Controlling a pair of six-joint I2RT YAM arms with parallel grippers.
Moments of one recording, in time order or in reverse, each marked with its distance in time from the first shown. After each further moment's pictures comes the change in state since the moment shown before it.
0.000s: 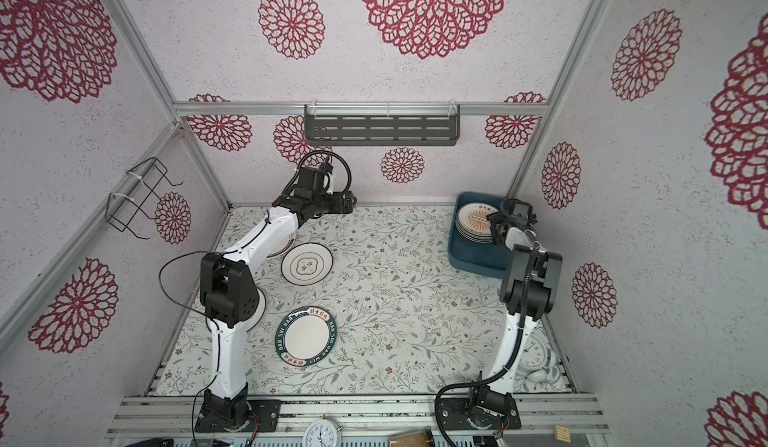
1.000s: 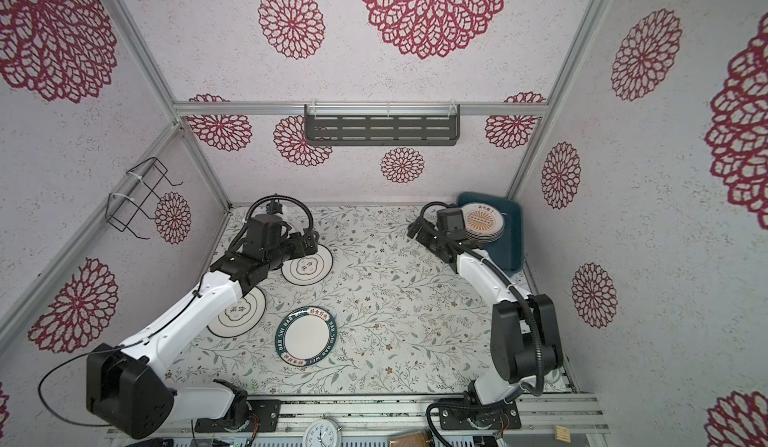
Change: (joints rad) left arm -0.020 -0.841 -0.896 0.094 -0.230 -0.229; right arm 0.566 -0.610 -0.537 0.004 -0.025 -0.271
